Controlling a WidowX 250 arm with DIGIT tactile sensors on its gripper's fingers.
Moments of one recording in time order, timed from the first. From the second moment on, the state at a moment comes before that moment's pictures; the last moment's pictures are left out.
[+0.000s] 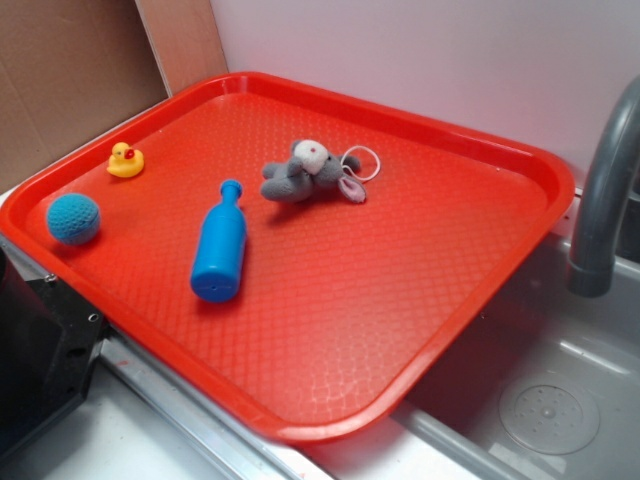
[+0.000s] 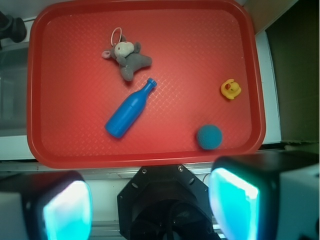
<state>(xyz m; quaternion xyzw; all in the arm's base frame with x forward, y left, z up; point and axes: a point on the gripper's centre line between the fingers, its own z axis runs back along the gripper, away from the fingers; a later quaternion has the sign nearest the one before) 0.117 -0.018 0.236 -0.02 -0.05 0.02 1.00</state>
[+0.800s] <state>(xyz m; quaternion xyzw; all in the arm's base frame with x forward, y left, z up) 0.129 -0.012 0.207 -0.03 -0.03 0.17 0.98</state>
